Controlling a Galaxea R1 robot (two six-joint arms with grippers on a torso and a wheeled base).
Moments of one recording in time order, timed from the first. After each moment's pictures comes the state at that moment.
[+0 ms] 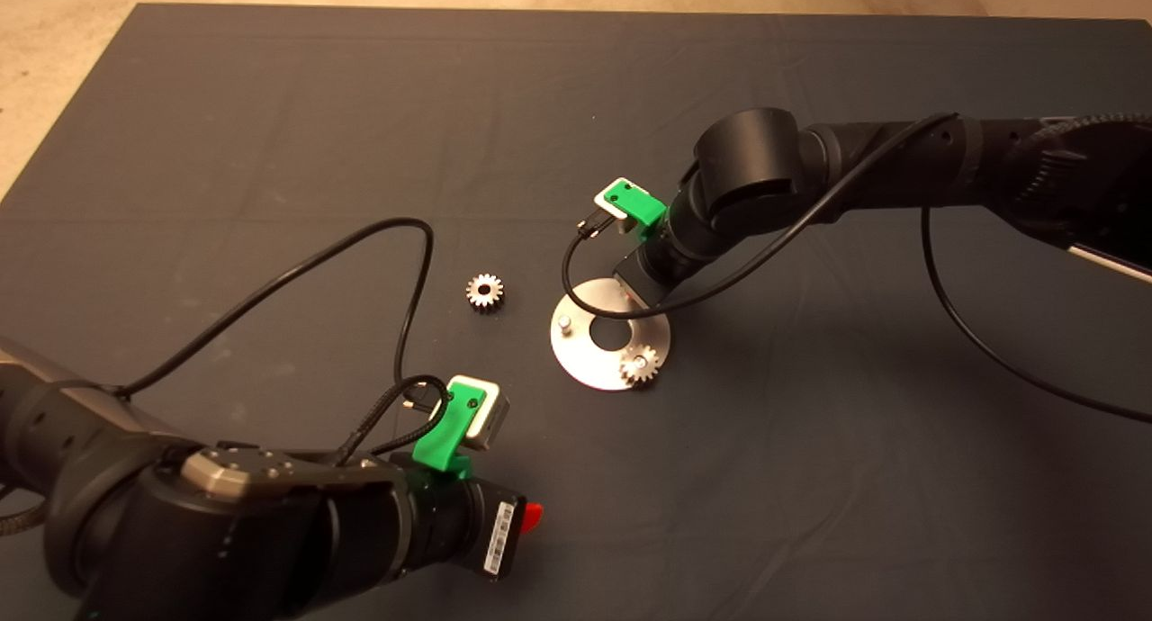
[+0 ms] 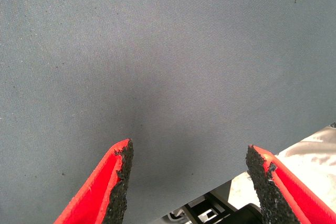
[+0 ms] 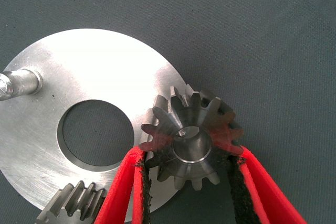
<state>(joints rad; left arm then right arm) -0.09 2.41 -0.34 0.91 1.53 -1.66 0.34 2.78 -1.19 -0.56 -1.45 0.90</state>
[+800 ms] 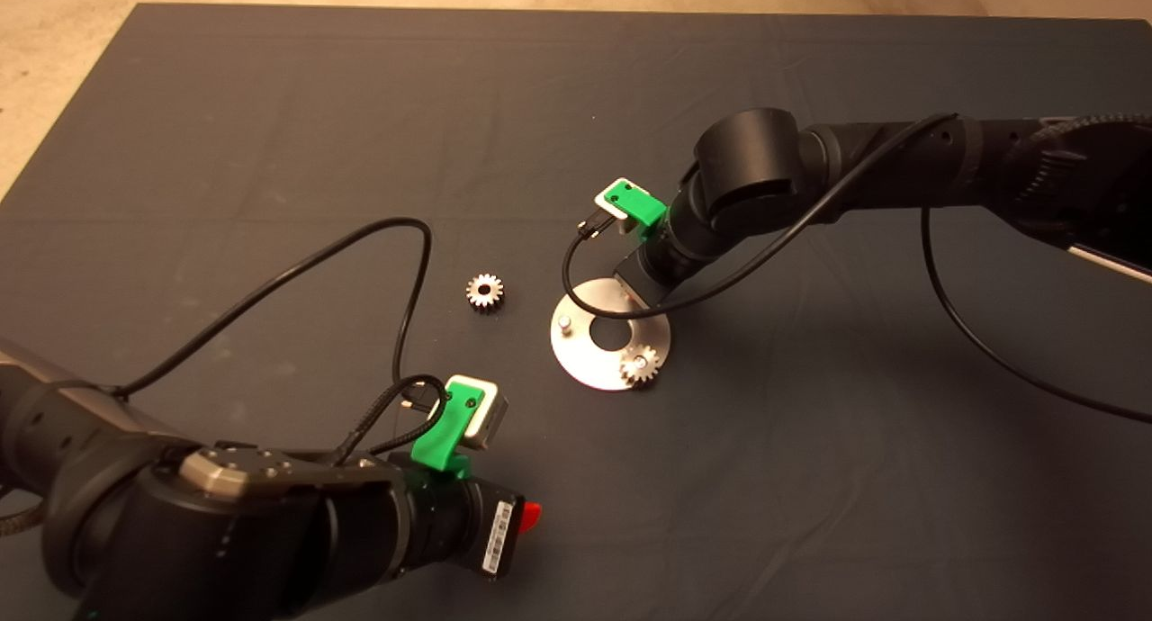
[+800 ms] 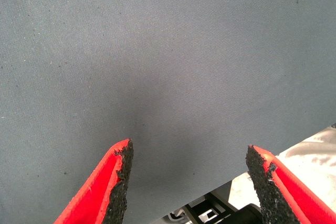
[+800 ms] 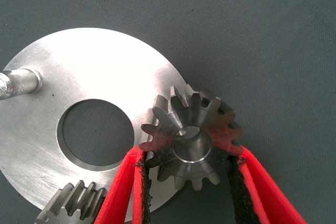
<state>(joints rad) -0.09 2.41 -0.34 0.91 1.53 -1.66 0.34 2.78 -1.19 -0.56 -1.46 0.90</state>
